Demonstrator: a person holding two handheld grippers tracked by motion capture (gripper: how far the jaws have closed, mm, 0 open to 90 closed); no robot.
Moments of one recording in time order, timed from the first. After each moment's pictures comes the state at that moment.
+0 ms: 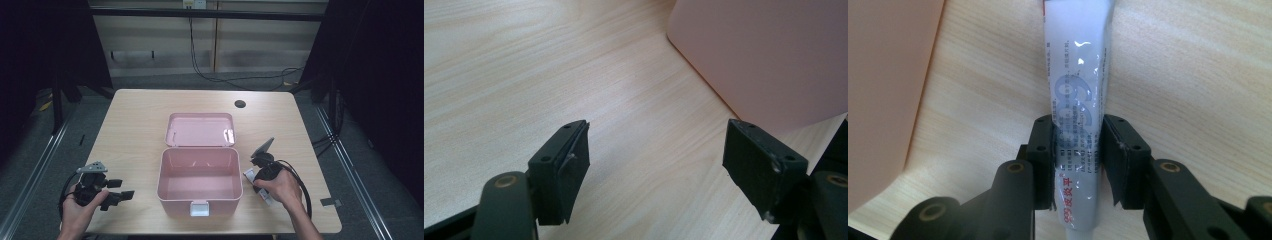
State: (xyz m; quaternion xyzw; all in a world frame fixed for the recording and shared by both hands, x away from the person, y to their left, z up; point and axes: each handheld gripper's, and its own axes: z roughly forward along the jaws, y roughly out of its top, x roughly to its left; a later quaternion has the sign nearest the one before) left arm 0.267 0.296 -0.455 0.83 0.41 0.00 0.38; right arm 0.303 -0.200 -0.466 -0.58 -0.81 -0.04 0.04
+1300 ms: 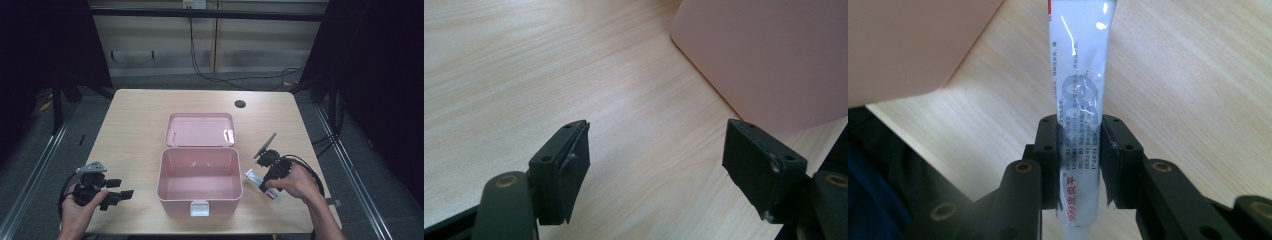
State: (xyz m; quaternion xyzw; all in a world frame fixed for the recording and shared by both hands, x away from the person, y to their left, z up) left arm 0.267 0.298 -0.454 0.83 0.41 0.01 0.38; right arm 0.294 -0.213 -0.428 -0.45 -0.89 -0.07 0.06
